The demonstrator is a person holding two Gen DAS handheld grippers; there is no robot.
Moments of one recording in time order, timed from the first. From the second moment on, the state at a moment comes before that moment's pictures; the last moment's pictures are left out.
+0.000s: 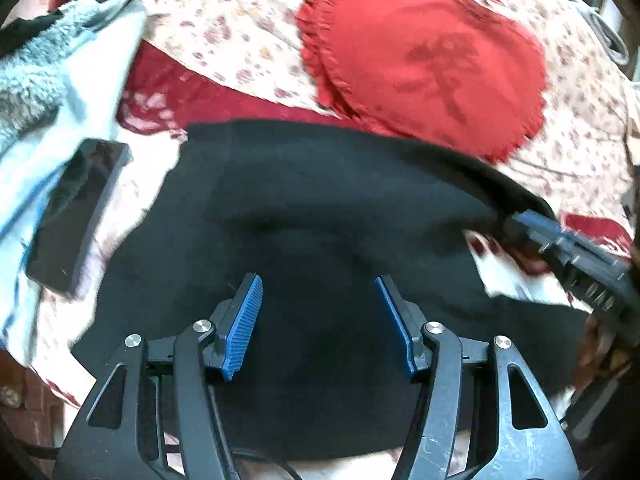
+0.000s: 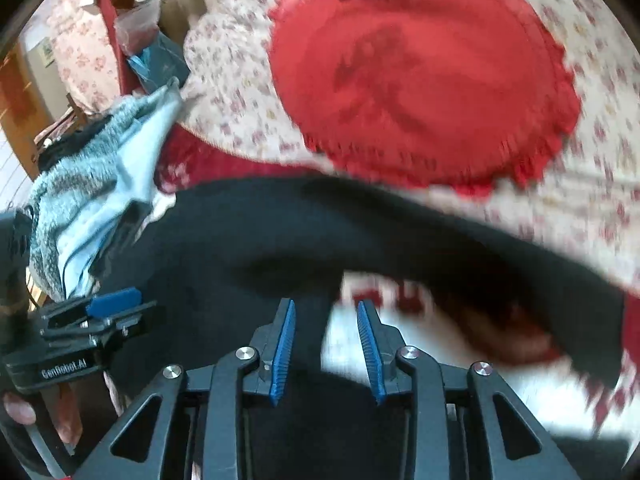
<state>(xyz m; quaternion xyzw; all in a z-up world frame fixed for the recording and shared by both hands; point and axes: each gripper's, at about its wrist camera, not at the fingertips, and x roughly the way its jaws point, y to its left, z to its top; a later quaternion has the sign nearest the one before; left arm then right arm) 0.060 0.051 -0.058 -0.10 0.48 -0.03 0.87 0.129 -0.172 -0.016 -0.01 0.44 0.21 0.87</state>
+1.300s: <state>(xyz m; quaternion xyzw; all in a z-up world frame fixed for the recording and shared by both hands) -0.003 0.186 -0.021 -0.23 0.42 0.06 0.87 0.000 -0.109 -0.025 -0.12 0.46 0.40 0.79</state>
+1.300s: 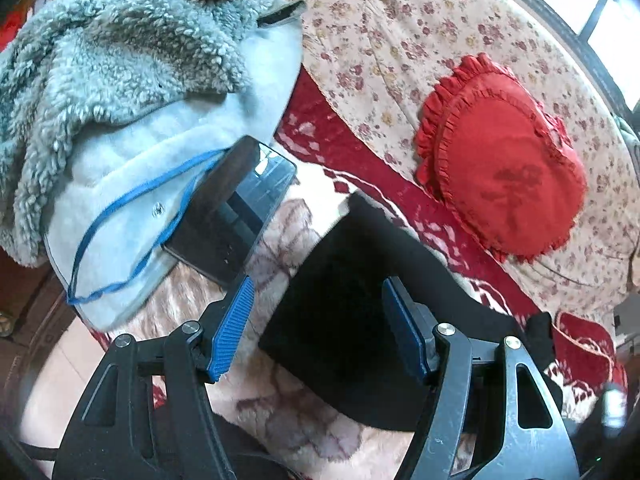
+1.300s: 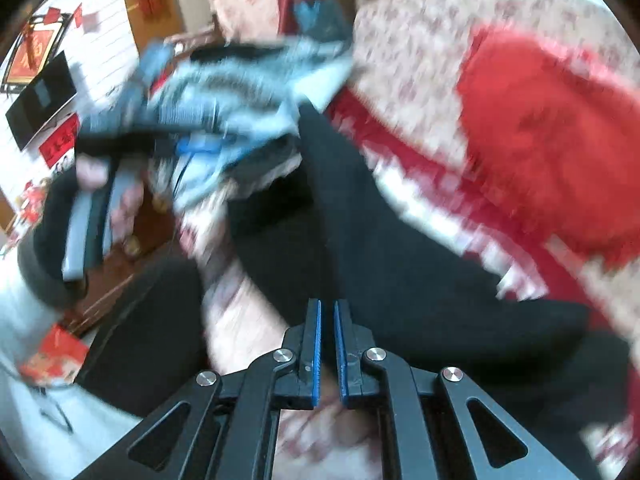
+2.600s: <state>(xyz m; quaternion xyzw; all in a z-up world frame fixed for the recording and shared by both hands) -0.002 0.165 -0.049 -0.18 0.46 0.07 0.87 0.006 -0.024 -0.060 -0.09 0.46 0.41 0.78</state>
